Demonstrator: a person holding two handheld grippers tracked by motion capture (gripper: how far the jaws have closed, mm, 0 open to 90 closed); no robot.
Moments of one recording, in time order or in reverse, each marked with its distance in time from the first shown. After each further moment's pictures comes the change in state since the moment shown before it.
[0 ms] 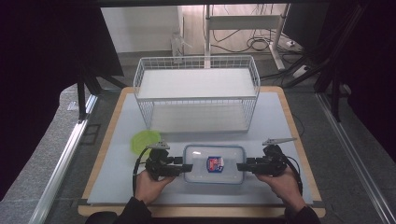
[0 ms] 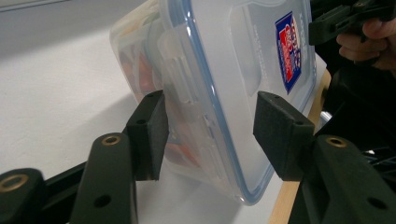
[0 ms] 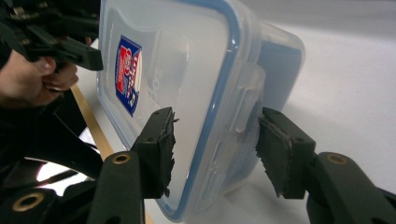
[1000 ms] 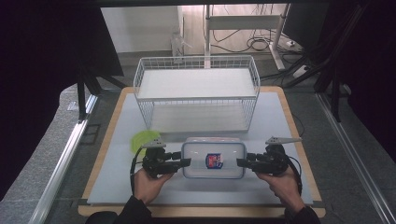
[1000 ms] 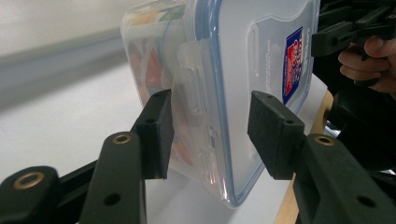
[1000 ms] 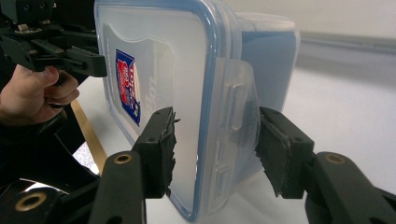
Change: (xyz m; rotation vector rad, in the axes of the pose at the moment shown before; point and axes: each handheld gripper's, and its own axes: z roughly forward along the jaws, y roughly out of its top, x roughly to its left) left arm -0.011 0.012 -0.017 -0.091 0.052 0.046; right arm 0.014 0.006 -0.009 -0.118 -0.019 -0.051
